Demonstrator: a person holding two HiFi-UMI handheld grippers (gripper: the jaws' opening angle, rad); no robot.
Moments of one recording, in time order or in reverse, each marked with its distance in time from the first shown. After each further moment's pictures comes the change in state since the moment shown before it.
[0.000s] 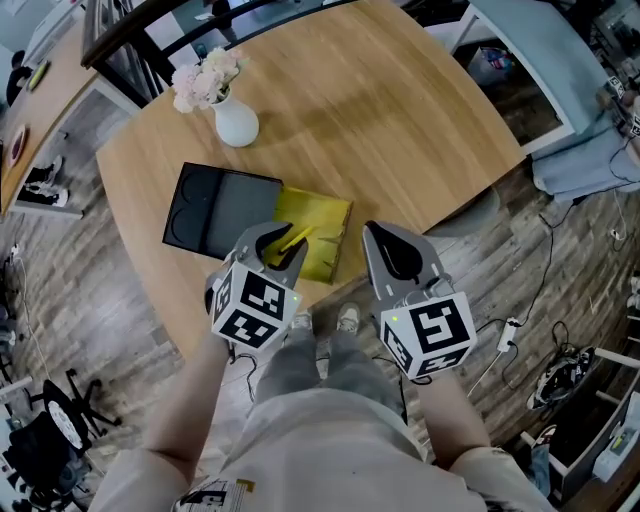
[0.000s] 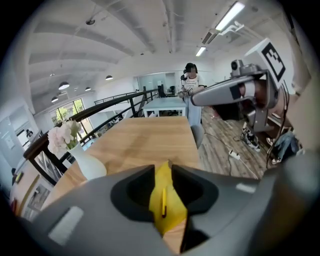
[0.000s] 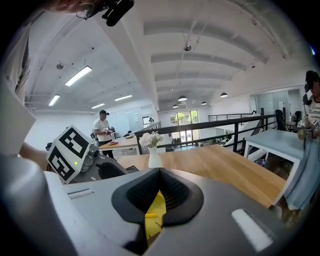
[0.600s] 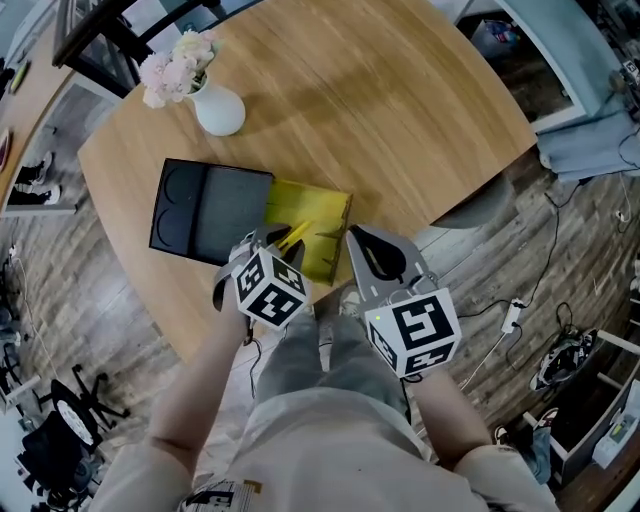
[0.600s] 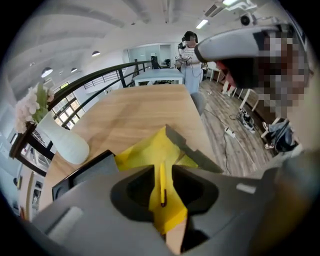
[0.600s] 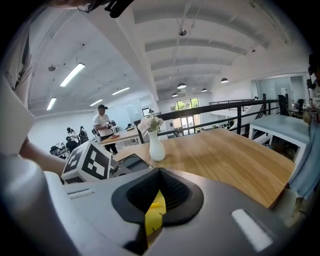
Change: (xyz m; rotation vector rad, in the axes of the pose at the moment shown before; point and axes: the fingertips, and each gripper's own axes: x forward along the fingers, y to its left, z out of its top) left arm 0.093 -0.008 -0.083 0.040 0.299 -0.078; right arm 0.048 -0.004 -0.058 0.062 0.121 0.046
